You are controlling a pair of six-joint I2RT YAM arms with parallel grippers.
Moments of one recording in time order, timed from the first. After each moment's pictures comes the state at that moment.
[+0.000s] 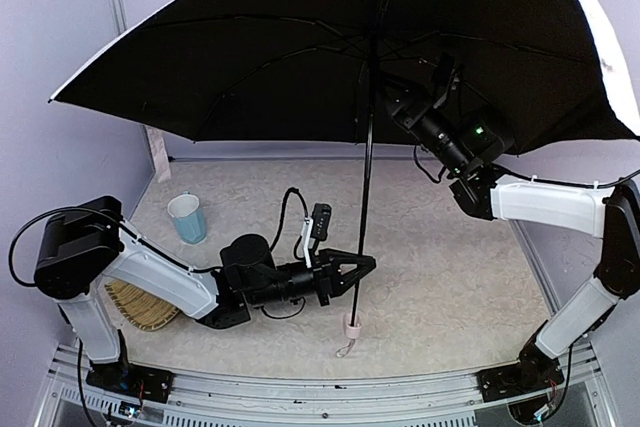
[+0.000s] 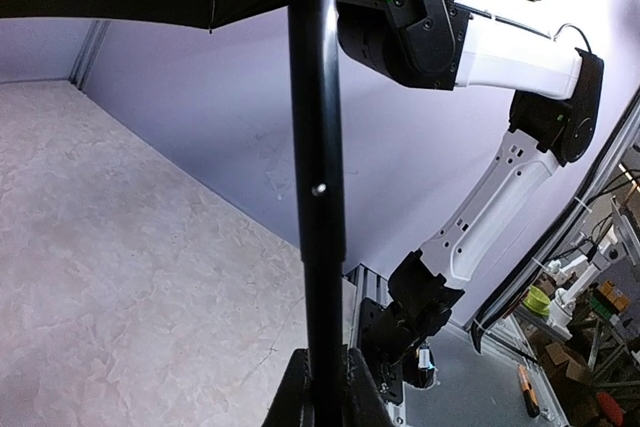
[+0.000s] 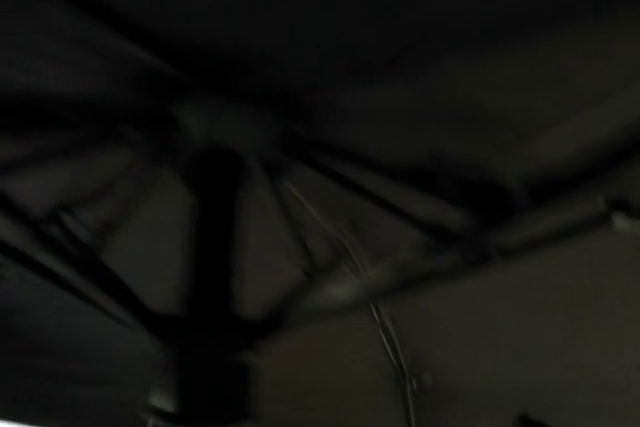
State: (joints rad) left arm -1.16 1.79 0.76 1.14 0.18 -0.56; right arm 0.63 1.54 1.08 1.02 -0.26 0.78
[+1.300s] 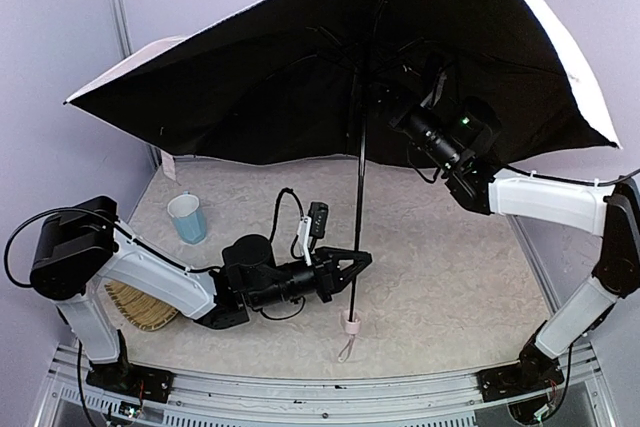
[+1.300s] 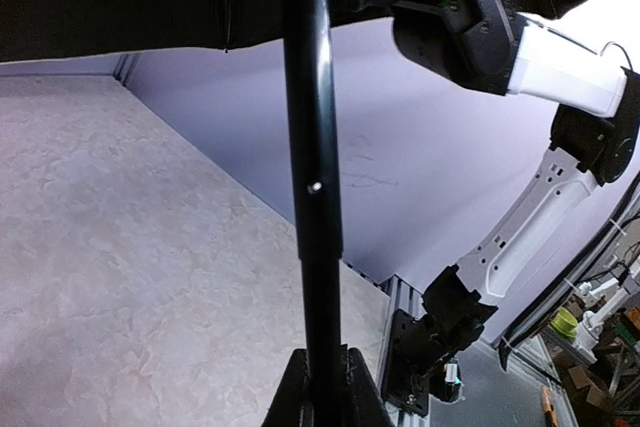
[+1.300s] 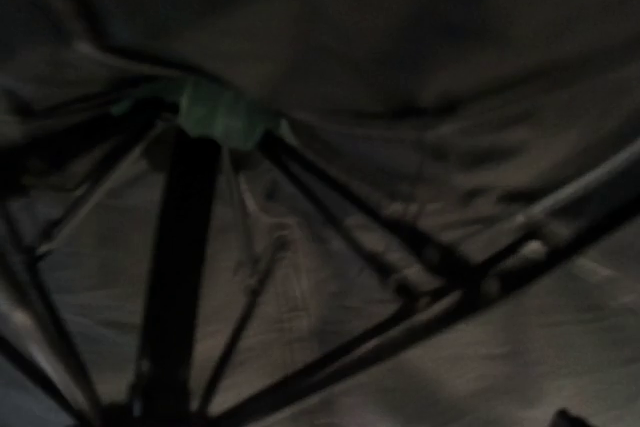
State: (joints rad) left arm -1.17 1.78 0.76 1.10 0.07 -0.58; right arm 0.64 1.58 1.15 0.86 -0.16 0.66
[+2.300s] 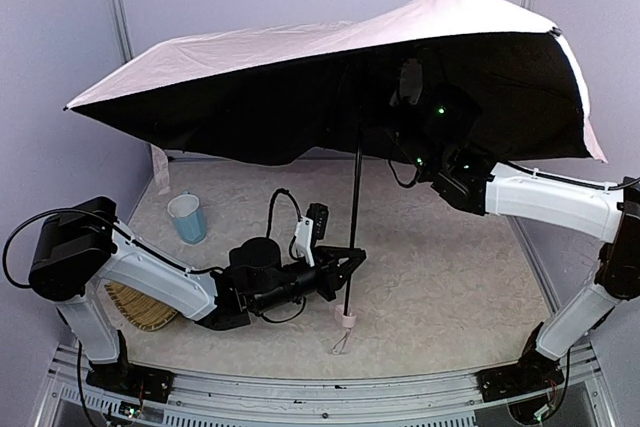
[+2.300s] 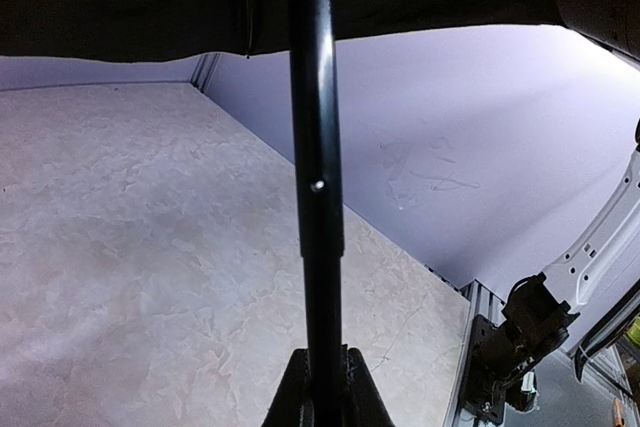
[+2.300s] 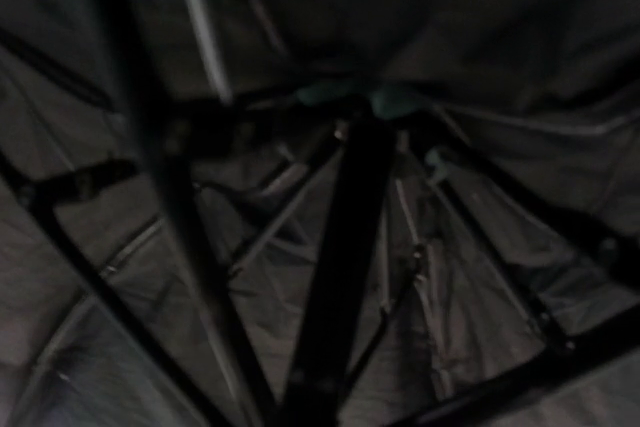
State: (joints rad) left arm -1.19 1.78 0.77 0.99 -0.14 -0.48; right arm 0.85 1.55 1.29 0.55 0.37 0.05
